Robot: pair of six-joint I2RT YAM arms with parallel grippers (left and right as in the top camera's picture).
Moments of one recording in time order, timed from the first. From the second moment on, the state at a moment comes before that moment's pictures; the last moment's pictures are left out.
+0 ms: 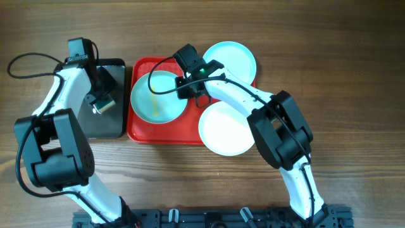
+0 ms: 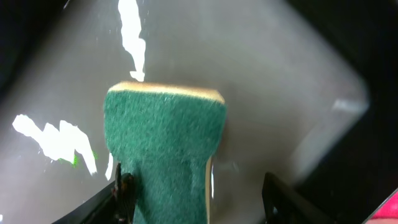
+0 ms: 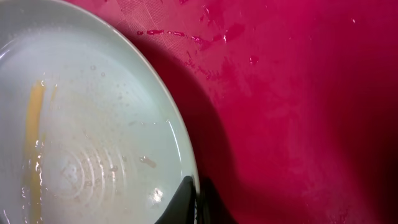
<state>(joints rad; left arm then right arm) 0.18 1.92 1.29 -0.66 -0.09 -0.51 0.66 2.27 1.69 -0.59 -0.09 0.45</state>
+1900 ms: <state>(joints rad) 0.17 1.71 1.35 -0.69 0.07 -0.28 0.65 2.27 1.69 -0.57 -0.12 0.45</state>
